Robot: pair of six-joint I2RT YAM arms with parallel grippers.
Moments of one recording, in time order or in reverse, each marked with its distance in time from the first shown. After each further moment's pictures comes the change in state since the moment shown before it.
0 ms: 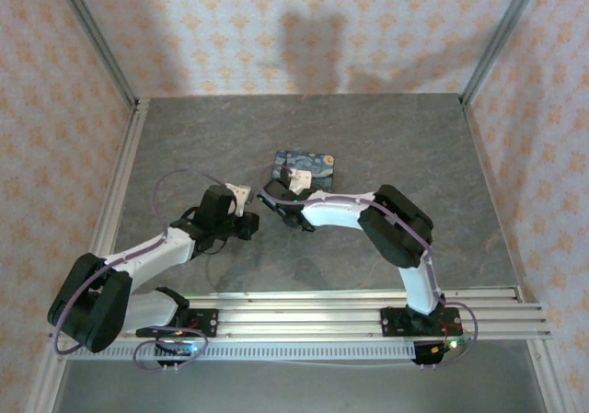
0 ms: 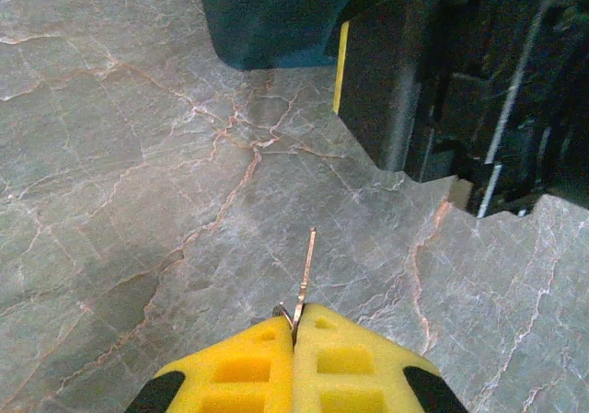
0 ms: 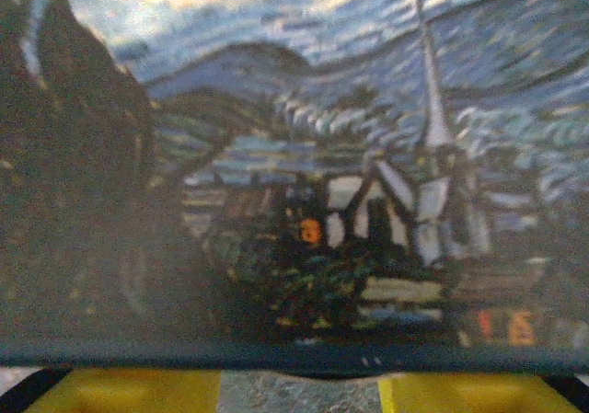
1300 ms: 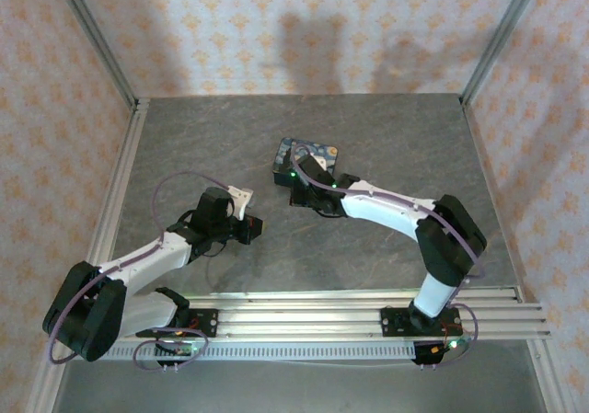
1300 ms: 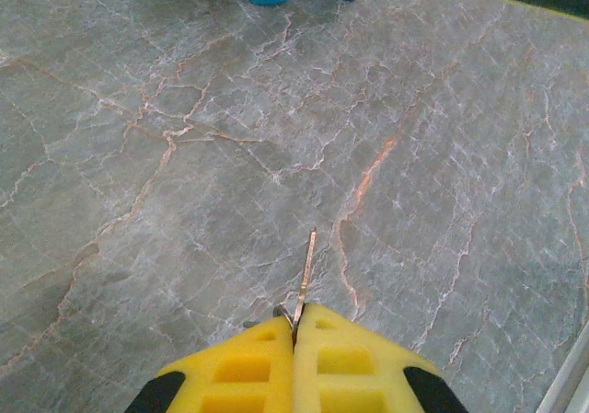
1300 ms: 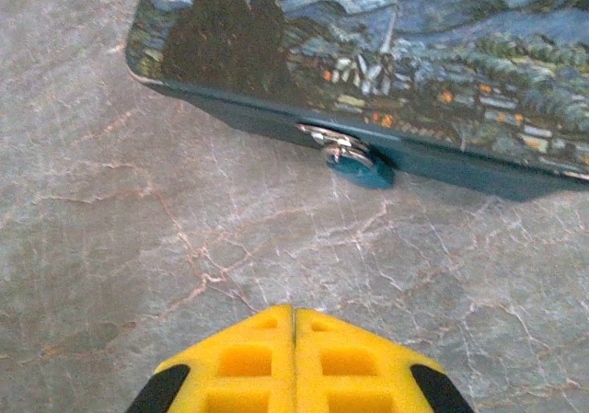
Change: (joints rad) left arm 0.000 -0.053 -0.028 0.015 0.134 0.018; right arm -0.128 -0.331 -0.126 -0.020 -0.394 -0.175
